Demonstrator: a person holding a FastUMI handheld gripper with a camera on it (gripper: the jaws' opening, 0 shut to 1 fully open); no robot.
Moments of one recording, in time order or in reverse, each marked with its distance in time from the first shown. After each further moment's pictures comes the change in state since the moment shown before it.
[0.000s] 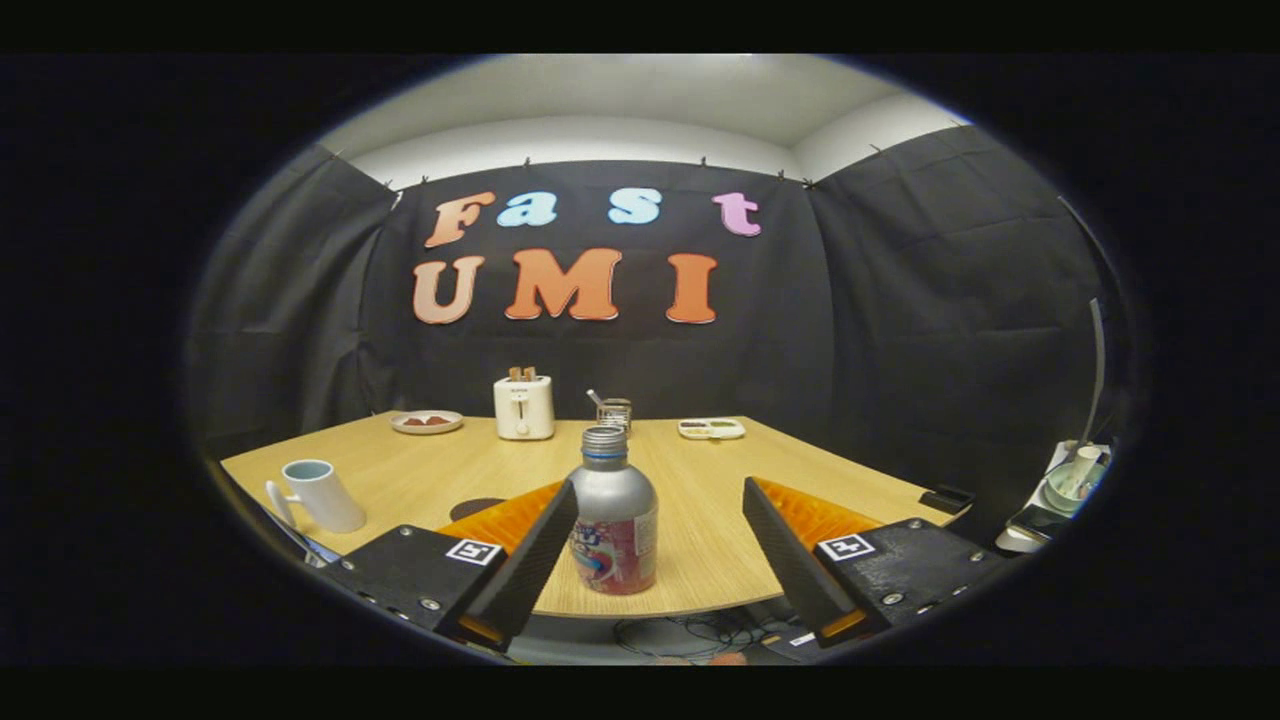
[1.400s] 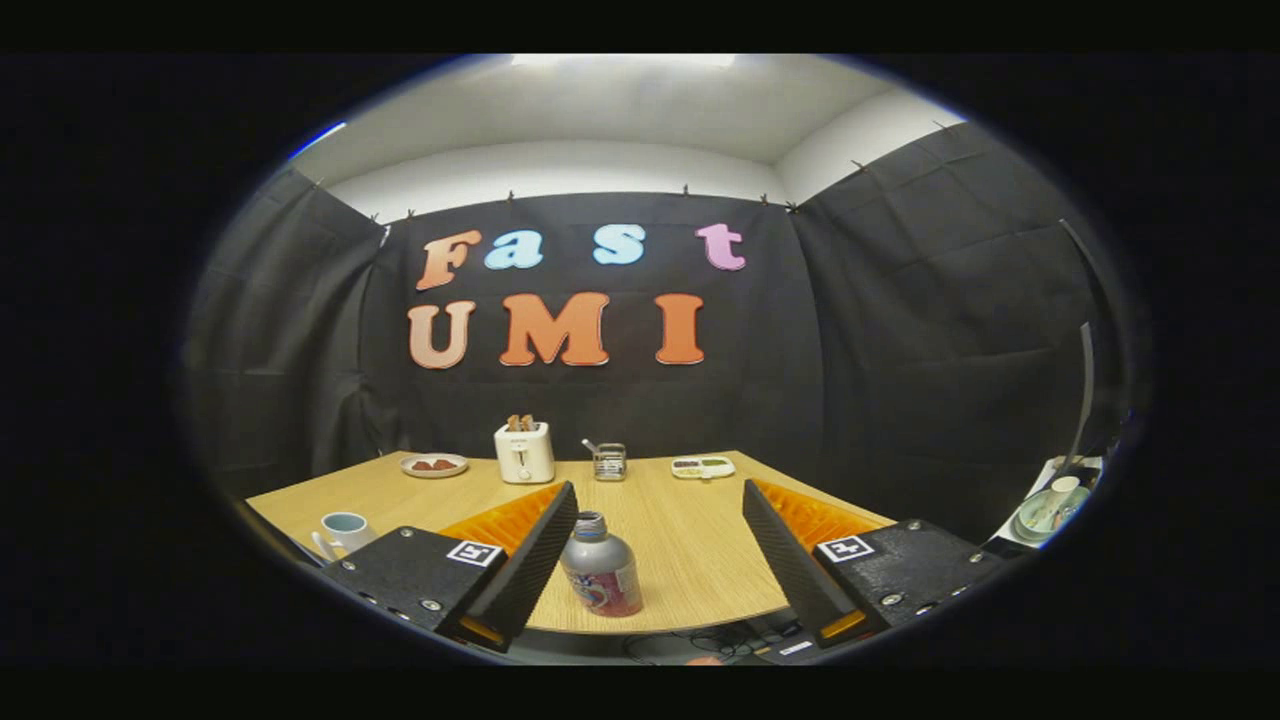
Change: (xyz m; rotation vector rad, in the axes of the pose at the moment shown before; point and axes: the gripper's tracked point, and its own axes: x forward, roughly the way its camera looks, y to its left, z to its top) arm -0.030 -0.025 0.092 0.079 -0.086 0.006
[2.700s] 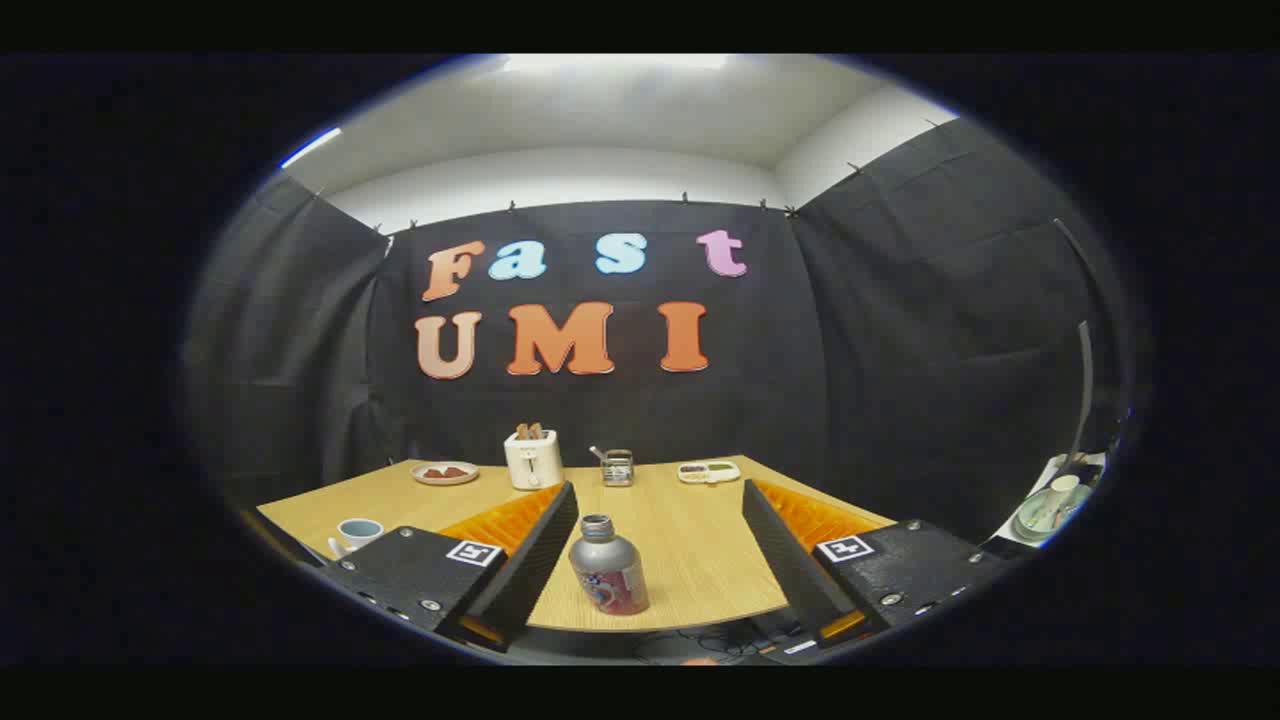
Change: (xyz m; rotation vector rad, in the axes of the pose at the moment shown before) arm -0.013 0.002 0.013 0.032 -0.033 0.028
